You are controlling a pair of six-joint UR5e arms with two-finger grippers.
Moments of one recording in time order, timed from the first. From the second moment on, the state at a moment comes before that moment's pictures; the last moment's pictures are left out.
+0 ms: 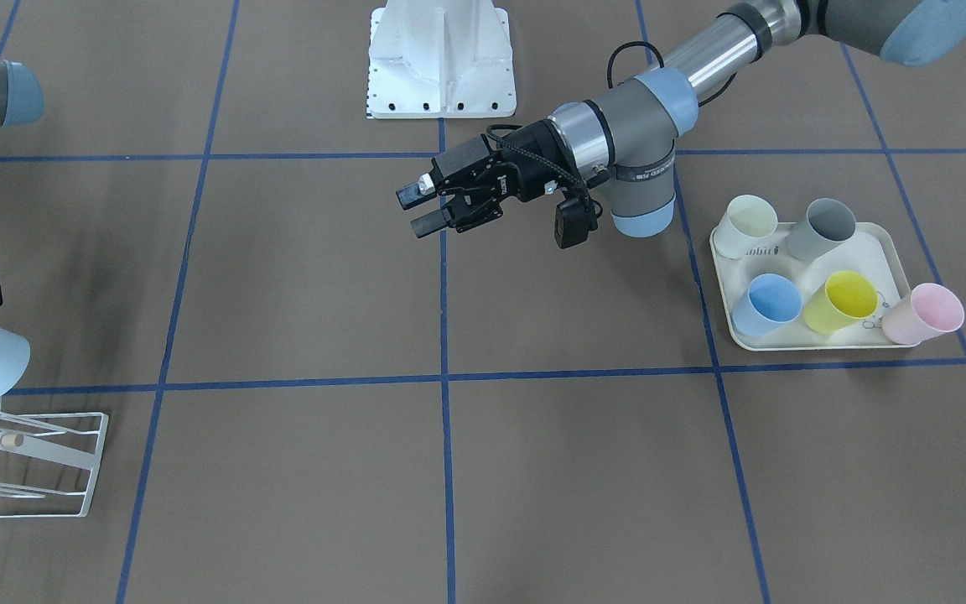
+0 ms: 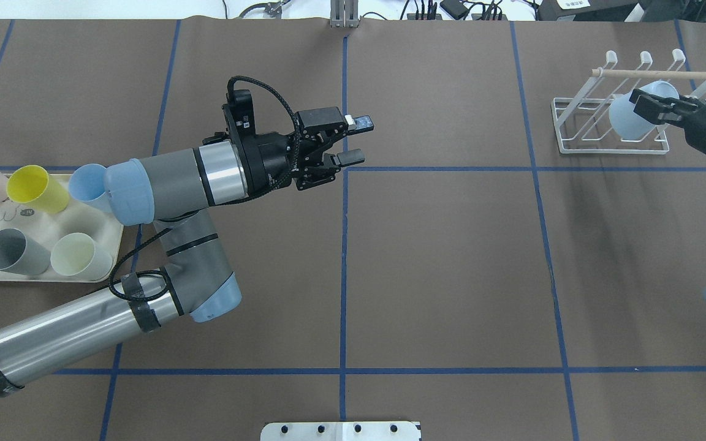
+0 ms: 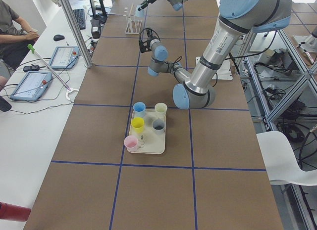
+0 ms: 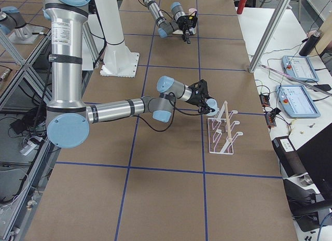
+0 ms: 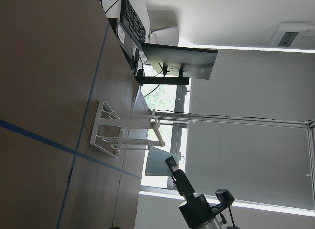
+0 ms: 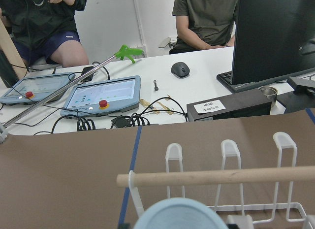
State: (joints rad) left arm -0.57 -2.27 -1.30 -3.30 -1.67 -2.00; right arm 0.94 -1.62 1.72 -0.44 1.47 1.03
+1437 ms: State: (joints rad) left arm -0.55 -2.27 -1.29 -3.30 -1.63 -2.00; right arm 0.97 -1.57 1.65 -0.43 1.52 1.02
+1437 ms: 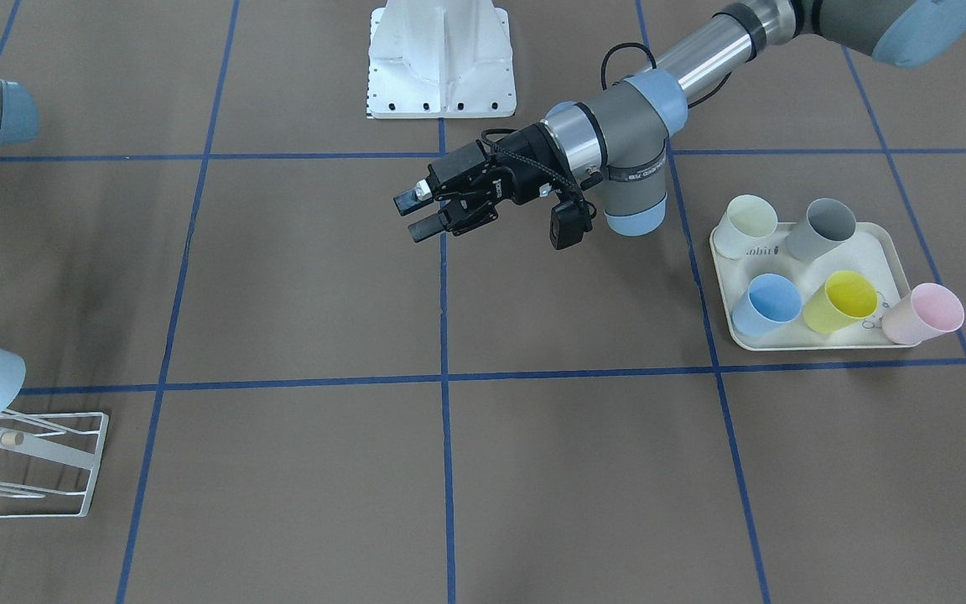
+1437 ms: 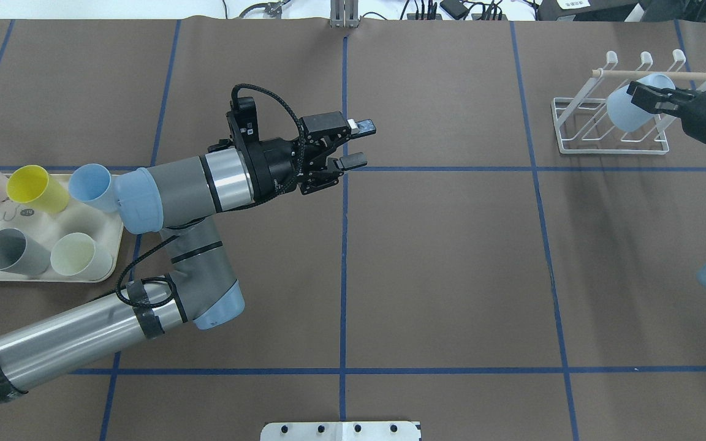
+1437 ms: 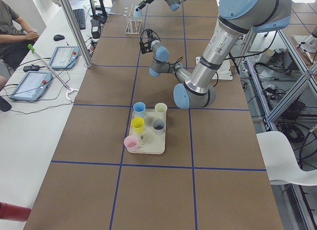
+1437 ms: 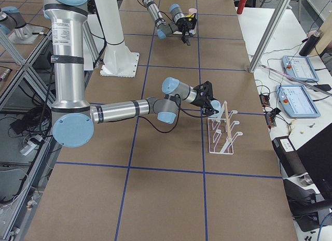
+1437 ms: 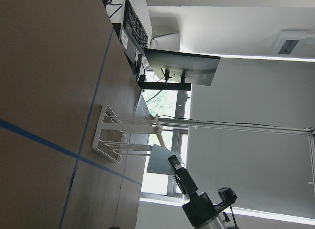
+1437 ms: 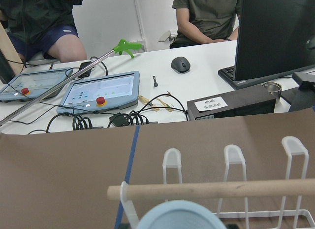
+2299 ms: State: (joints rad) left arm -0.54 -2.27 -1.29 -3.30 -1.63 -2.00; right arm 0.97 -1.56 1.61 -0.43 1.56 1.03
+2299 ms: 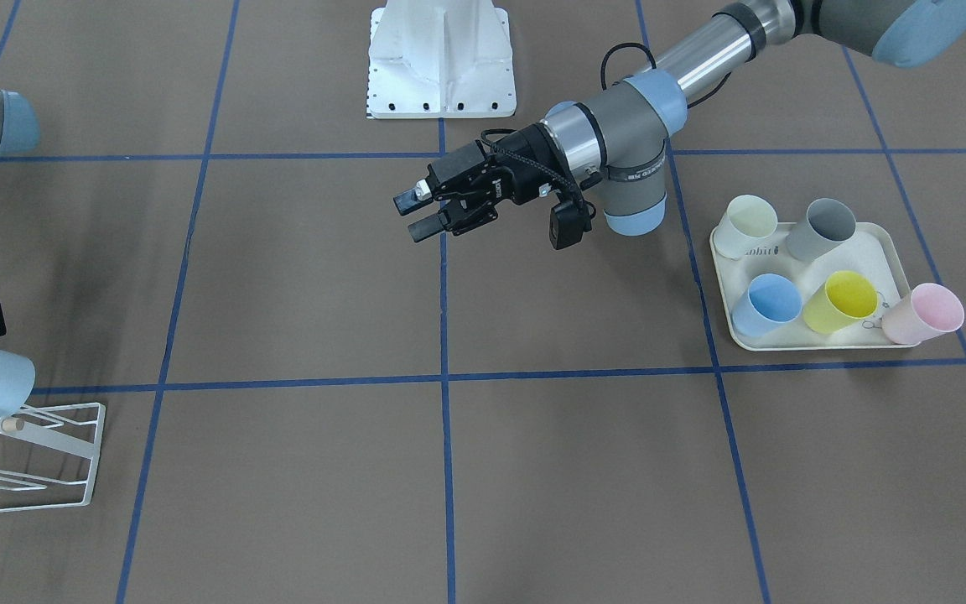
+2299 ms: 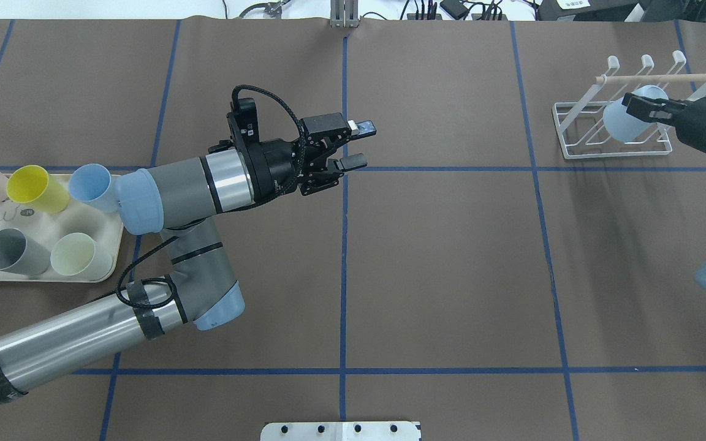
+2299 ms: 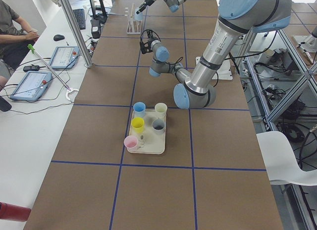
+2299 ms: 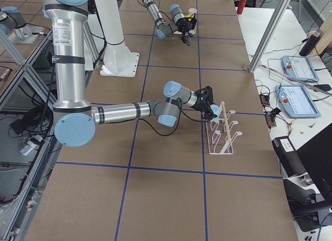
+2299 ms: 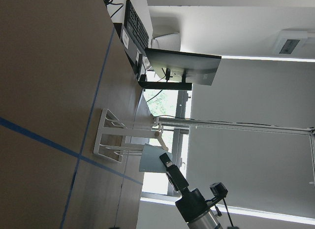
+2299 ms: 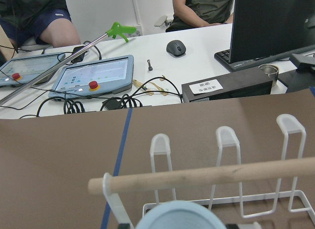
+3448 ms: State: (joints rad) left arm -0.86 -2.08 -1.32 -3.23 -2.01 -1.65; right arm 0.95 -1.56 1.69 -0.41 1.69 1.17
